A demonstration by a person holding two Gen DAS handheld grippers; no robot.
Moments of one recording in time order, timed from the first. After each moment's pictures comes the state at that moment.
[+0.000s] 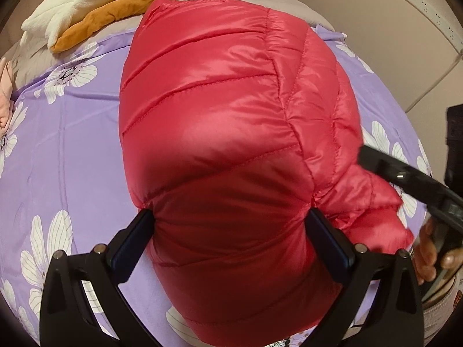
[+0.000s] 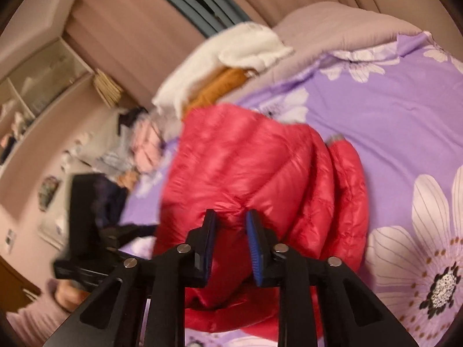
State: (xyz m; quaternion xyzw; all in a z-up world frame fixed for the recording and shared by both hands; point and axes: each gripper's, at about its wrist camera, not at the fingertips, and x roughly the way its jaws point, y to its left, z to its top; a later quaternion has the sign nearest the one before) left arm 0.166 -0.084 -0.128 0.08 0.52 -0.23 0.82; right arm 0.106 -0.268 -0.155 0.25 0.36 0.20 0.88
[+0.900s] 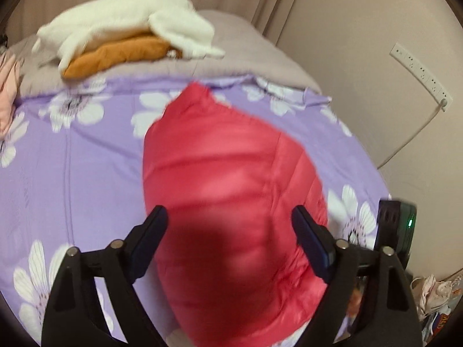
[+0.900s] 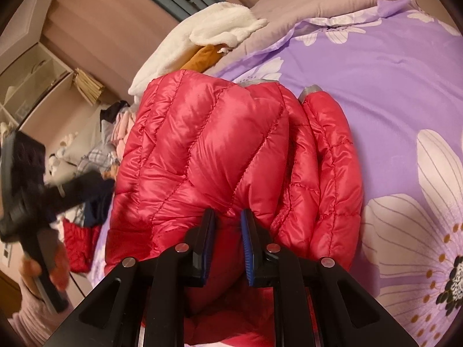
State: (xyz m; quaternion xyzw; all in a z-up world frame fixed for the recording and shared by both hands) left arm 0.191 -0.068 -0.059 -0.02 0.43 -0.26 0.86; right arm 0.116 -0.271 -0.191 0.28 0.37 0.20 0.86
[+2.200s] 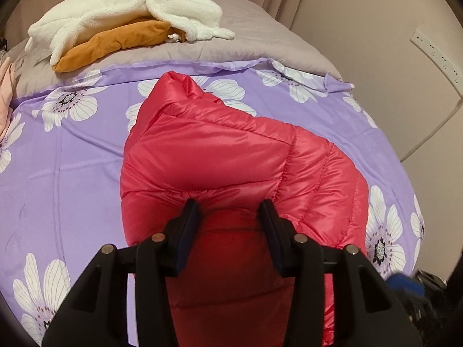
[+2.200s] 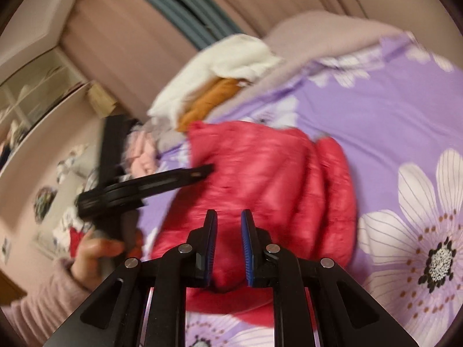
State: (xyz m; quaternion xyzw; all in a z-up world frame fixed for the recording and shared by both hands) left arm 0.222 -0.092 -0.097 0.01 0.46 -0.23 0.86; right arm 0.064 -0.258 -0.118 0.24 0.30 0.21 0.90
